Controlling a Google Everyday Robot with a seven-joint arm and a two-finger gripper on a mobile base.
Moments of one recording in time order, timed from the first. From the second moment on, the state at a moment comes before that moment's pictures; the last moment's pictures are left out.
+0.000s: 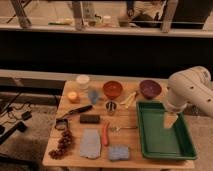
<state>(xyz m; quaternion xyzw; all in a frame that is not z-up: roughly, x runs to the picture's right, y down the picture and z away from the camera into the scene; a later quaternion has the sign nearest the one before) 0.293 0.114 0.680 -0.28 0.02 0.03 0.96</state>
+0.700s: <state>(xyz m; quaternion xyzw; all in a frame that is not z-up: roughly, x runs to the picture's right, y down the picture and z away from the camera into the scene) 0.260 0.107 0.685 -0.26 -0.02 0.01 0.96</state>
